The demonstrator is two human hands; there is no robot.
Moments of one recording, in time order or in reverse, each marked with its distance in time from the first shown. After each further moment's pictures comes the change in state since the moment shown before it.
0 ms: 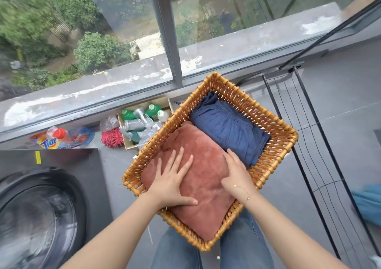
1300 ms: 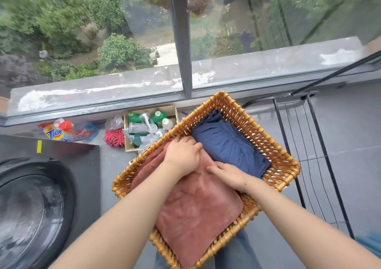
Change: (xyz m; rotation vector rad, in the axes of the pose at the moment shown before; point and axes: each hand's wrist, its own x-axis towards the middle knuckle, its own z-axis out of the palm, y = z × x) left_hand 0.094 0.035 -0.077 0.224 0.223 -0.145; right_hand 0.087 0.007 -0.037 0.020 -0.426 -0.081
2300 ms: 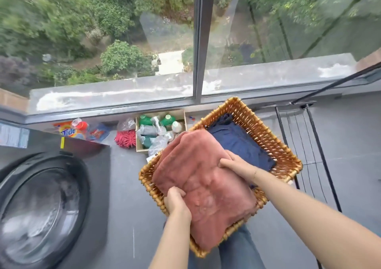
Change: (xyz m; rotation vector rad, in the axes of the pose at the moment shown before) left_hand -0.127 0.025 0.030 -2.072 0.358 -1.578; right_hand -0.035 -0.040 -0.001 0.399 0.057 -0.055
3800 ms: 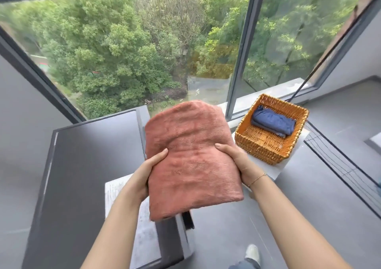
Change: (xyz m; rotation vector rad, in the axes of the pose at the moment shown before) left_hand -0.046 0.332 -0.608 0.469 -1.014 0.401; right_hand -0.300 -0.181 0.579 0.745 0.315 -0.513
